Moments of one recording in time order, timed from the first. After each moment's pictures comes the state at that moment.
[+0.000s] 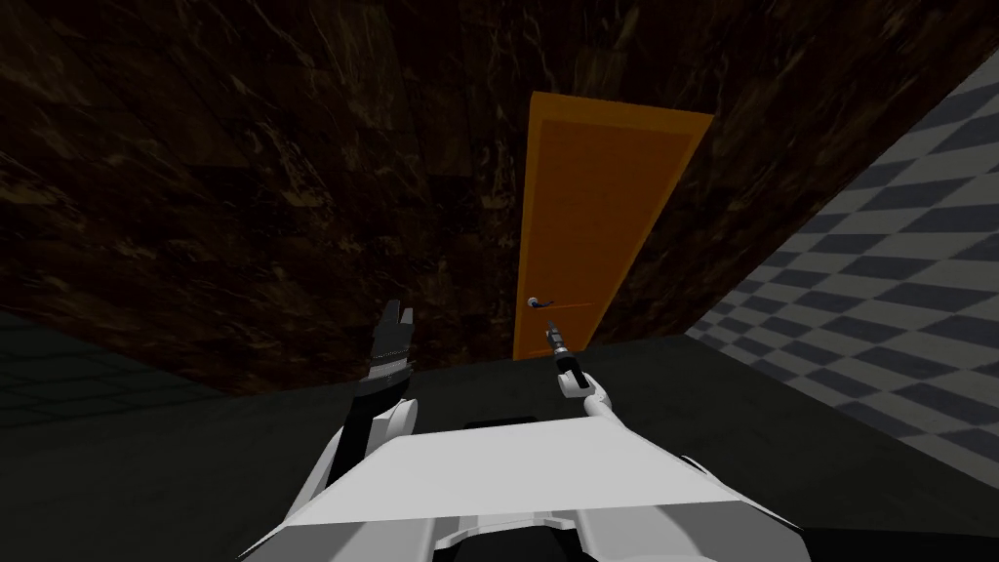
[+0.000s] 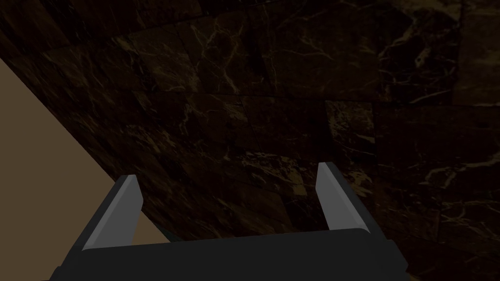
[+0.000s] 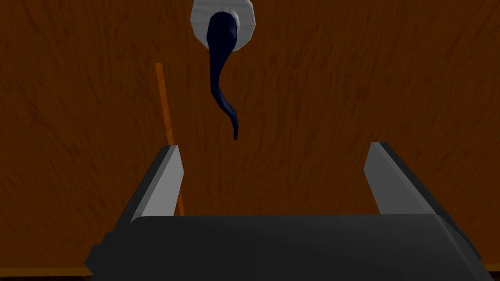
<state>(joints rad) -0.11 -0.23 0.01 -0.90 -0.13 -0.62 -0.02</state>
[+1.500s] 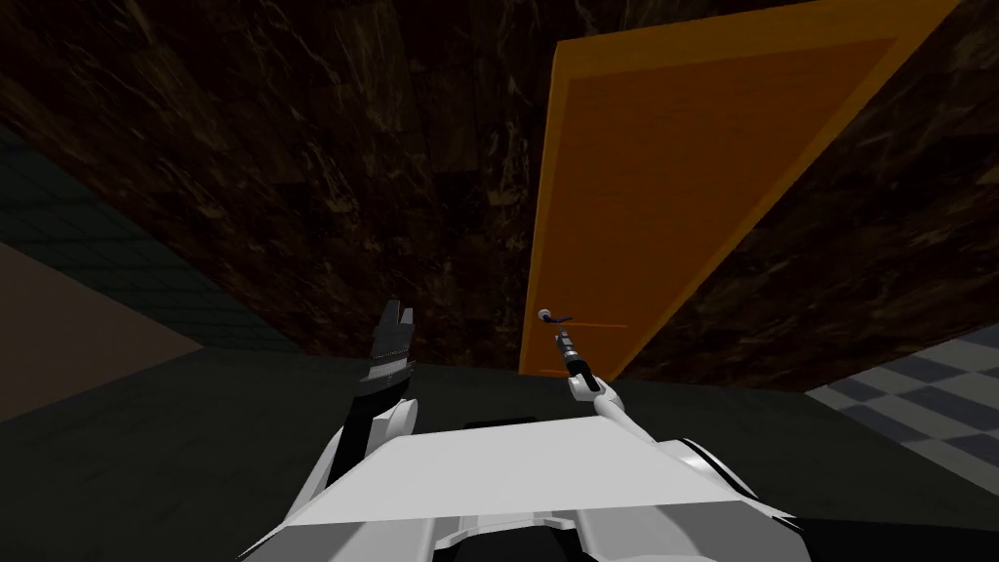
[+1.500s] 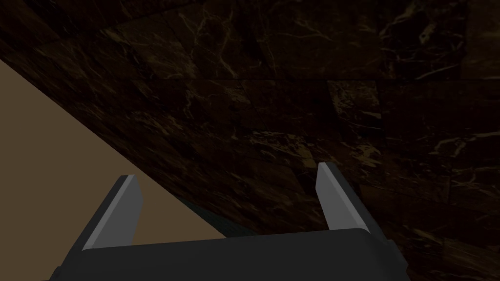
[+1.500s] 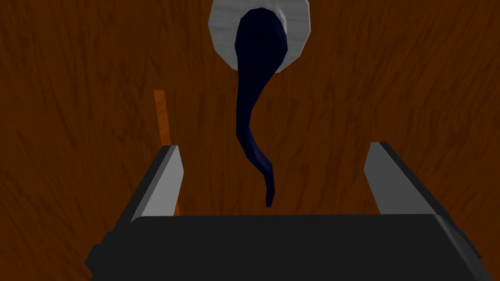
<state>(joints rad) -0.16 -0.31 -0.01 -0.70 -0.17 -0.68 -0.07</state>
